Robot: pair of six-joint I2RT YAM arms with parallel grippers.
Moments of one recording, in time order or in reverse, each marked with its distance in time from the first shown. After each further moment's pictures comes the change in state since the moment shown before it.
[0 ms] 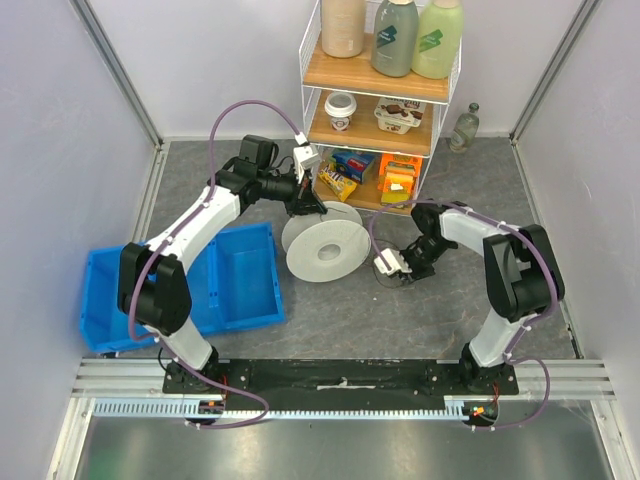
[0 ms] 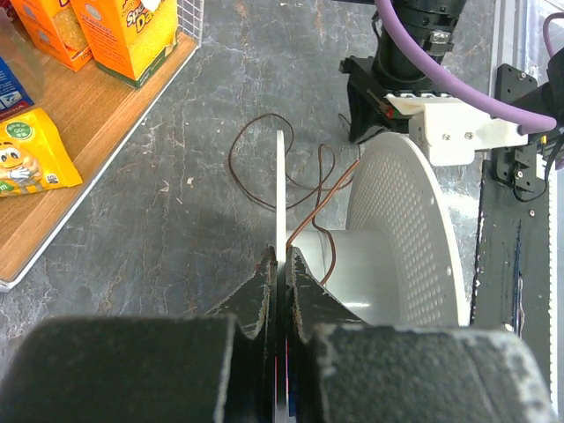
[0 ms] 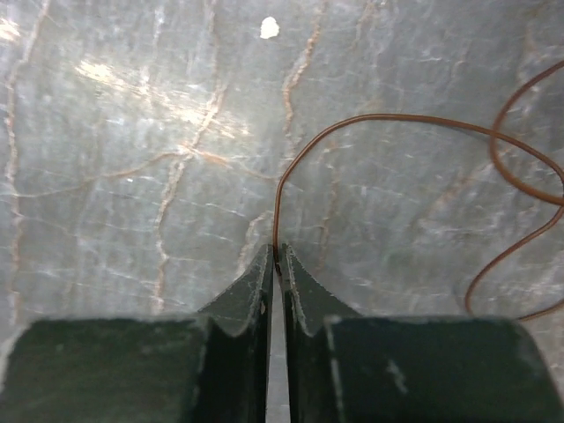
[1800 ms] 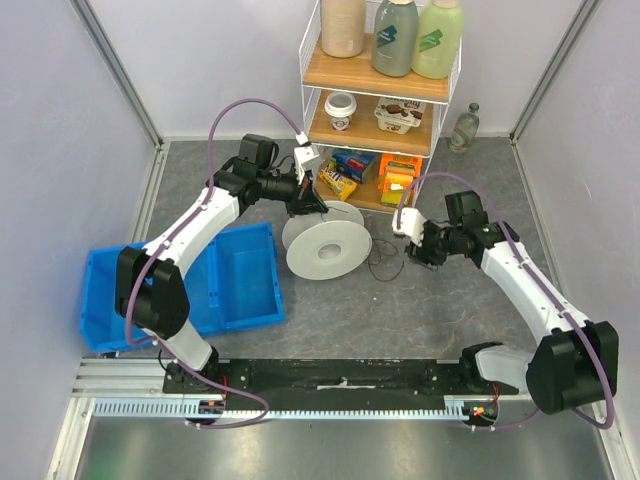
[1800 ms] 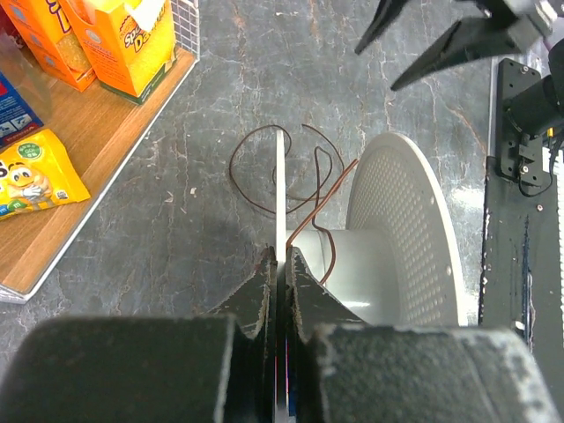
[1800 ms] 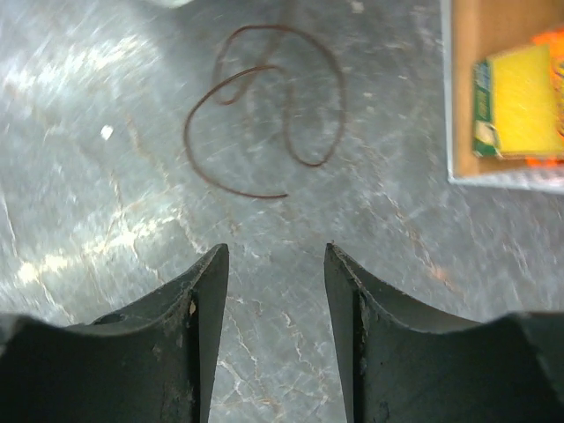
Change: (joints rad) left arm -0.008 -0.025 0.000 -0.001 -0.002 0.036; right arm -0.047 -0.556 -0.125 0.313 0.052 0.854
